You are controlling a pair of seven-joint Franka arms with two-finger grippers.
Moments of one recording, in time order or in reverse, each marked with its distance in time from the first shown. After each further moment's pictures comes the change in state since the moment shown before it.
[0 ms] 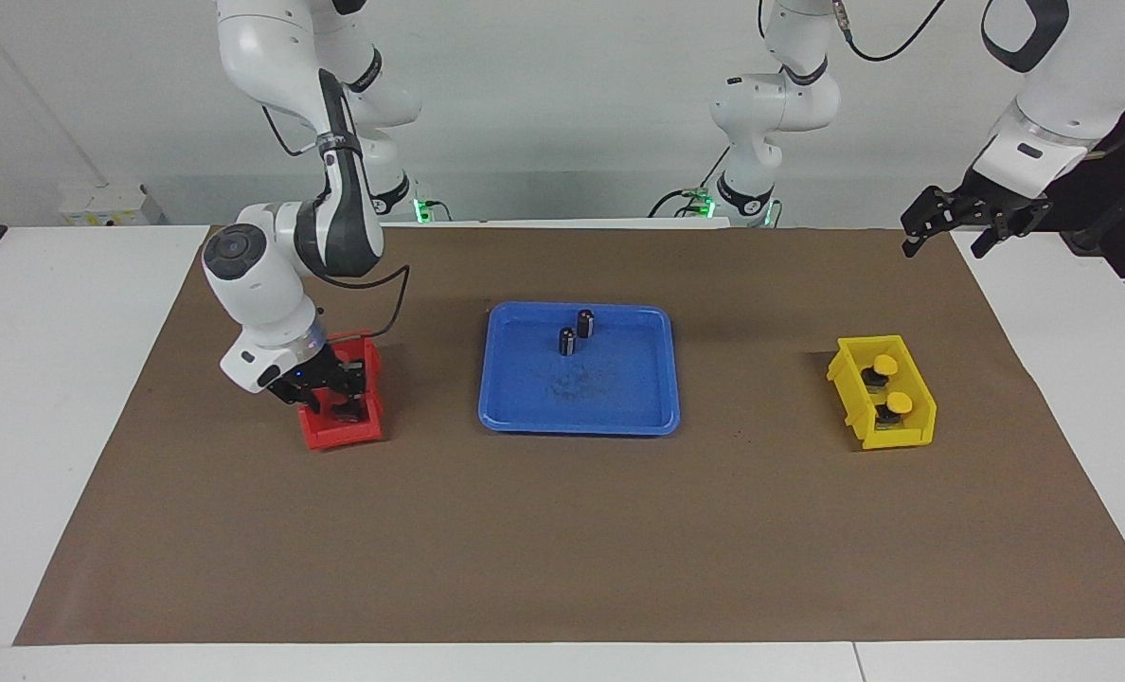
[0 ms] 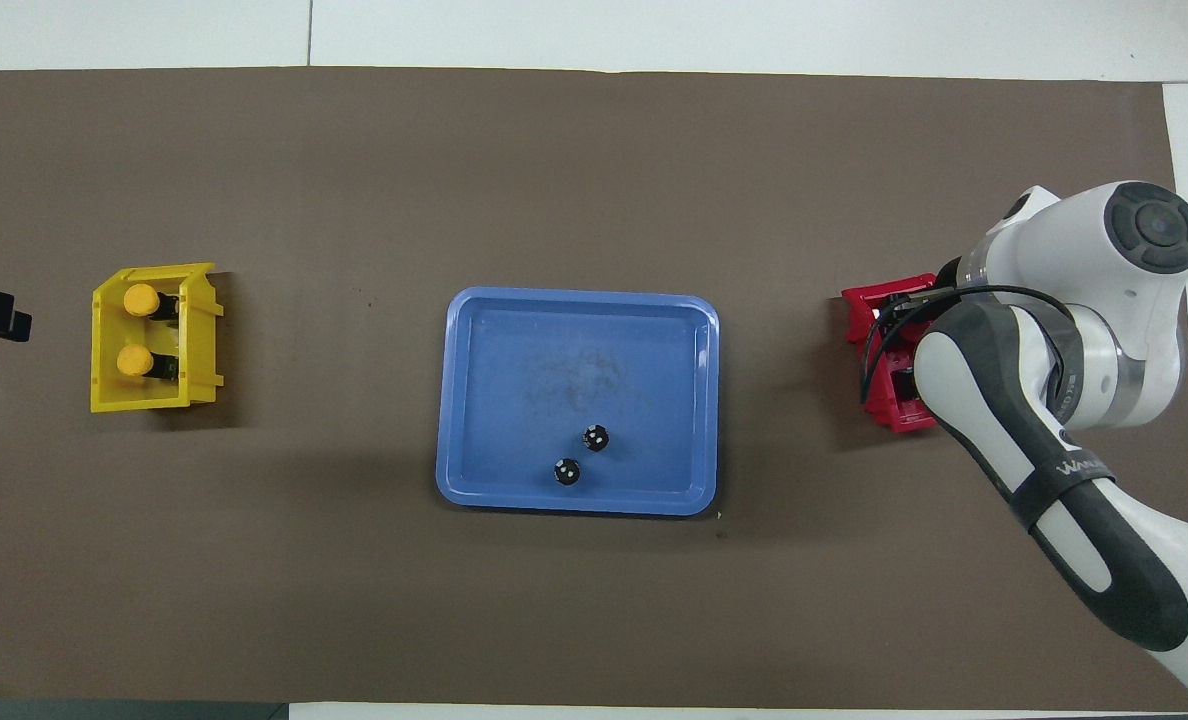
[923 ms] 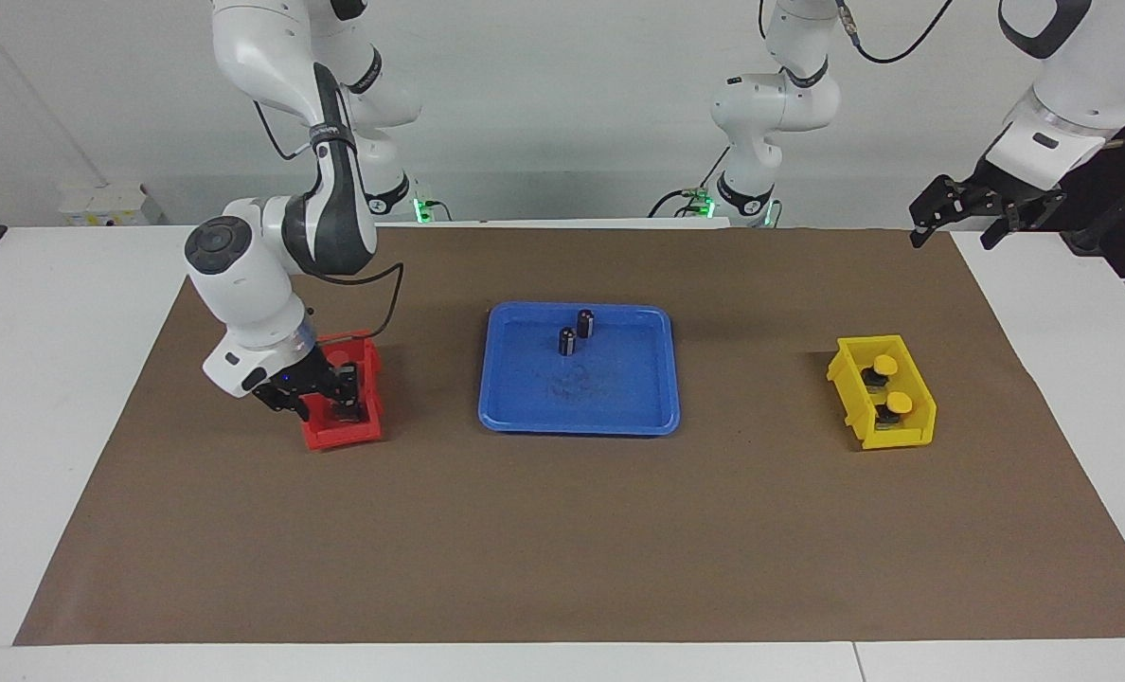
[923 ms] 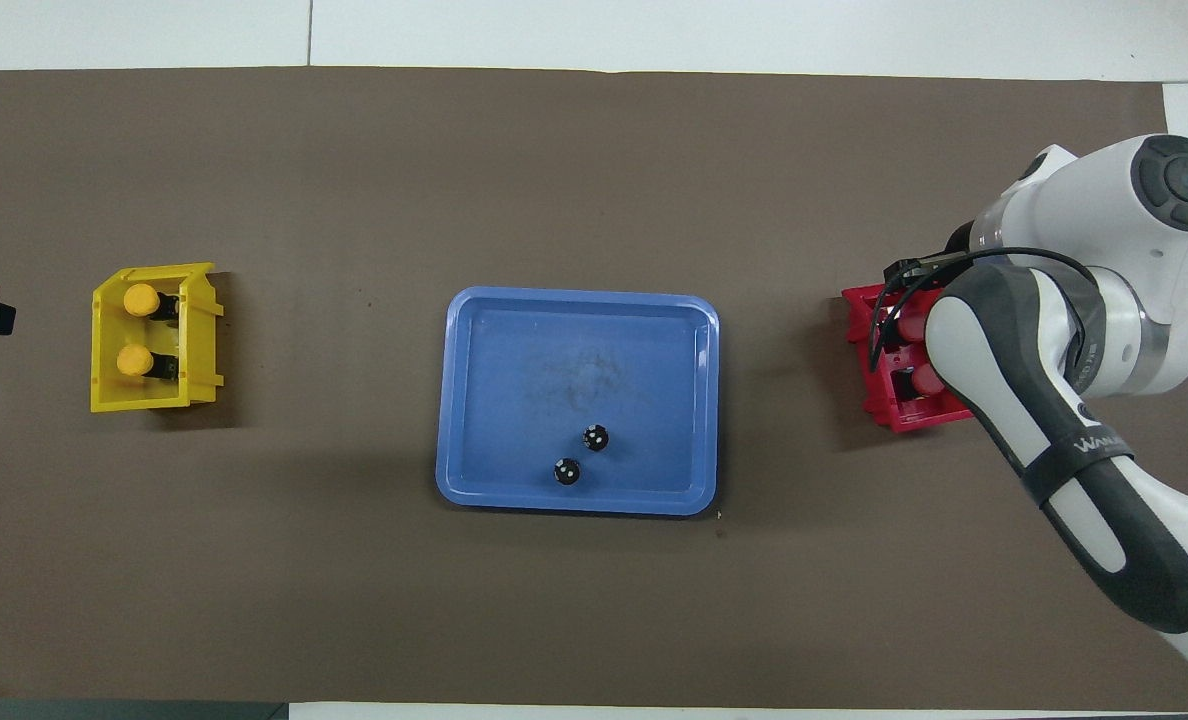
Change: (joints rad) left arm -0.010 0.054 -0.004 0.119 0.000 -0.094 0.016; right arm 0.000 0.032 0.000 0.106 -0.001 -0.044 0.001
